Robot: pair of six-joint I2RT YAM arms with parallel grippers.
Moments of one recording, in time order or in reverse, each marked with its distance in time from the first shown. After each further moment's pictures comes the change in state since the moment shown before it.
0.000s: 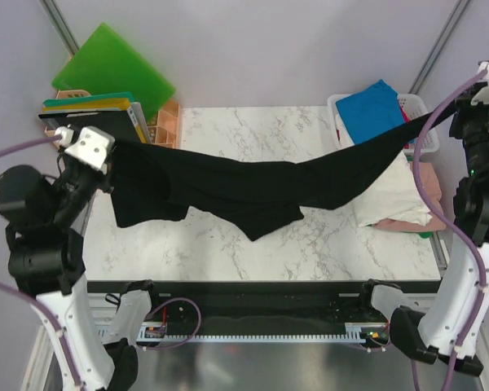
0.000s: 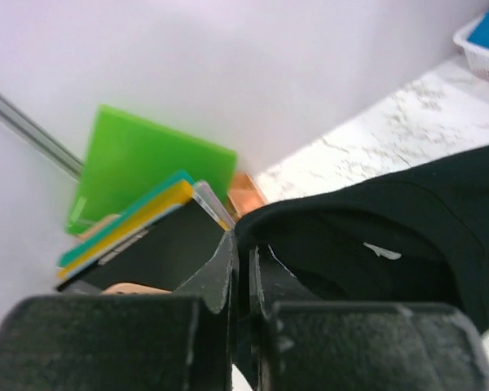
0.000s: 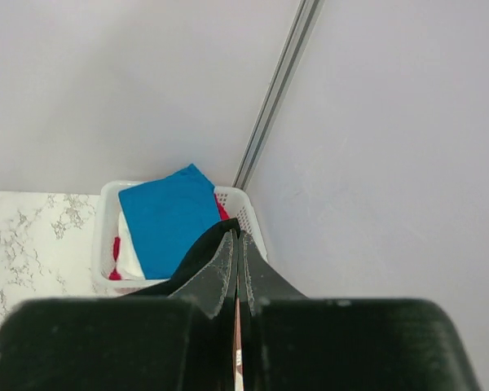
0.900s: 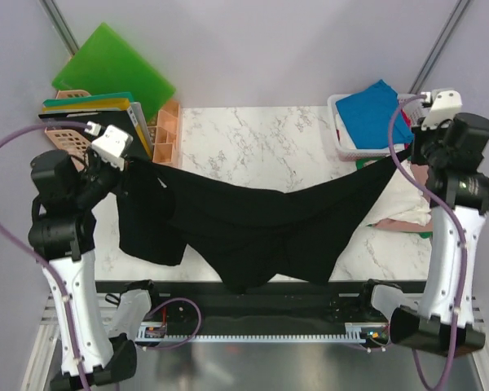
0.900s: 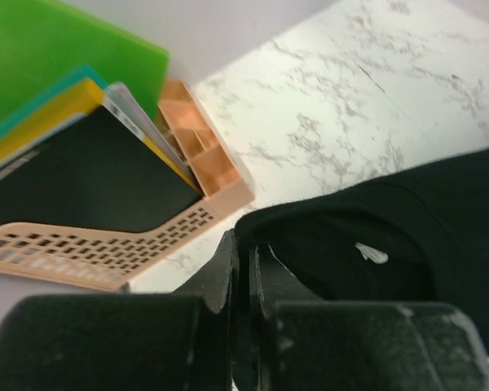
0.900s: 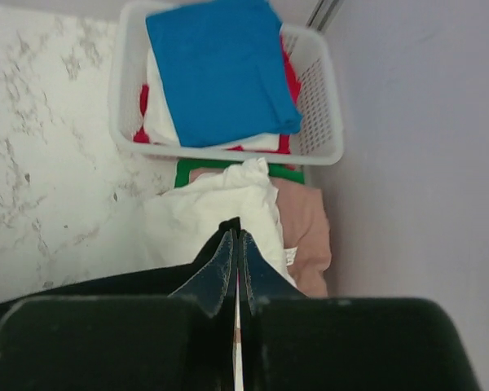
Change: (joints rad) left arm 0.002 -0.023 -0.158 -0.087 -0.006 0.008; right arm 0.000 -0.089 -0.406 -0.037 -0.055 -0.022
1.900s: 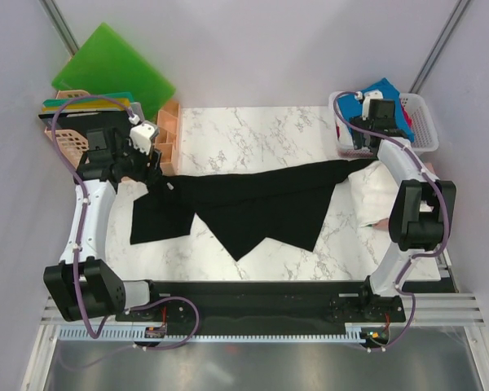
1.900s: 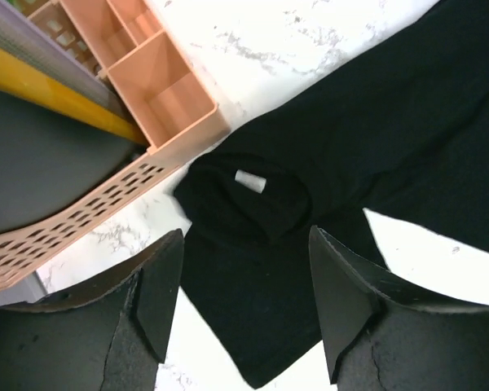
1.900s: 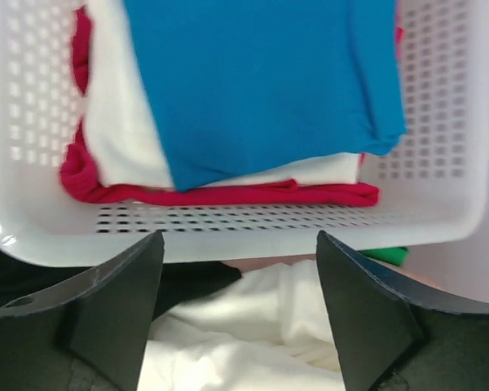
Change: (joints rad) left arm -0.036 0.473 -0.233 0.224 -0.050 0.071; right arm 0.224 0.817 -0.049 0.492 0.351 0.014
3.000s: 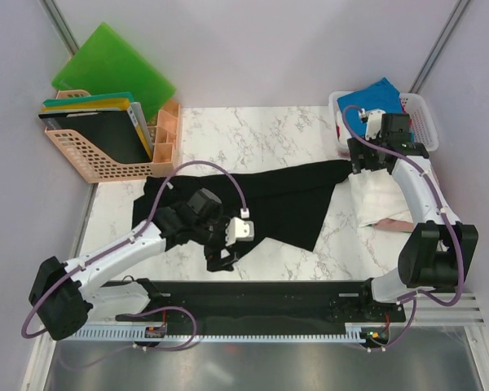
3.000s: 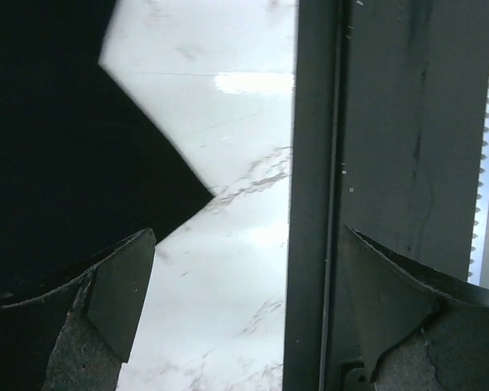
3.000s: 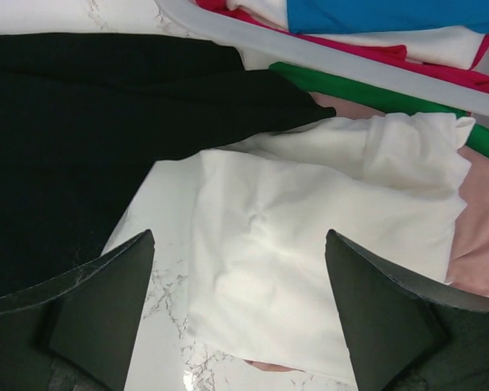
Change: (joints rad) left arm -0.916 -0.163 -0.393 -0.015 0.063 0.042; right arm -0.029 -0.324 -0.156 -0.341 -0.269 0.019
